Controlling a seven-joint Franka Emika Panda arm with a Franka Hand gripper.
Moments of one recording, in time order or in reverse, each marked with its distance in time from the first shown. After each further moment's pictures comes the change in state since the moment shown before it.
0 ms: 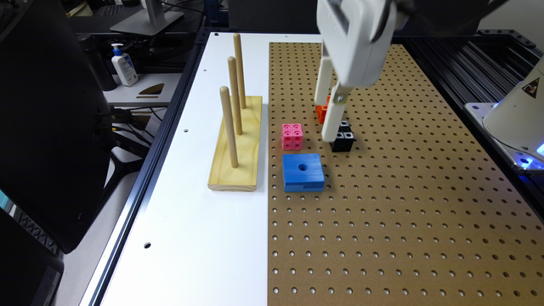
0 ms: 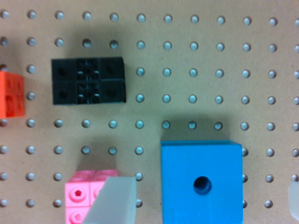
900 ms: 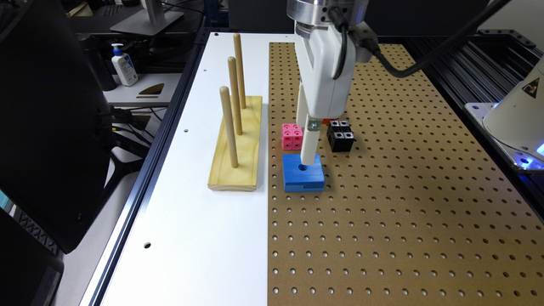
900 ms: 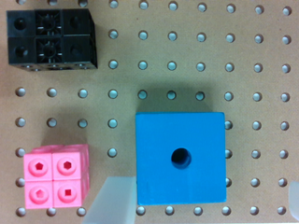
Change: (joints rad) arm 0.001 0.111 0.015 0.093 -0.004 0.007 0.015
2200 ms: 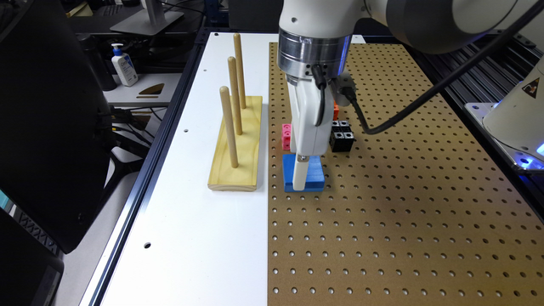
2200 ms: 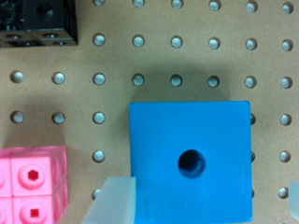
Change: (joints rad) arm 0.000 0.151 -0.004 0.025 -0.016 0.127 0.004
